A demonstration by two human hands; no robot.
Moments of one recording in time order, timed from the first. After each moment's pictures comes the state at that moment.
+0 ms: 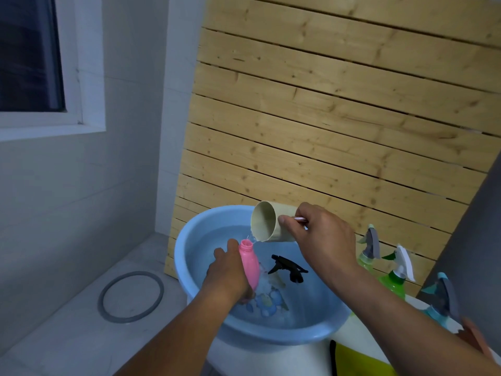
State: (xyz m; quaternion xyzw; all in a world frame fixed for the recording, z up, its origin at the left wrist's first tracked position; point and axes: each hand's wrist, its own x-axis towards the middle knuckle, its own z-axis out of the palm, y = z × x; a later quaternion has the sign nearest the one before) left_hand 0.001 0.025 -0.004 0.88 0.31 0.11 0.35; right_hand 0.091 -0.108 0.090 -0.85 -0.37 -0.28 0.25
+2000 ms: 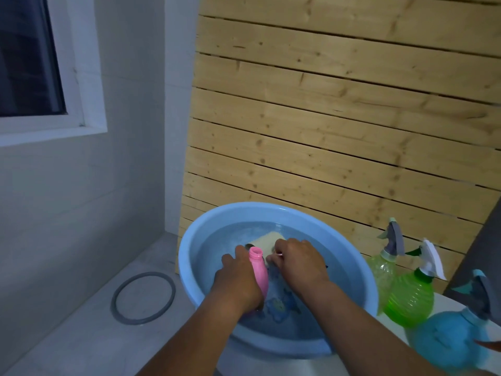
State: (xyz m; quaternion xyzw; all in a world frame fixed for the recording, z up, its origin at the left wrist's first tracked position) left_hand 0.007 0.025 -0.011 0.89 0.32 0.06 0.32; right_hand 0.128 -0.061 0.001 -0.90 -0.41 -0.12 0.11
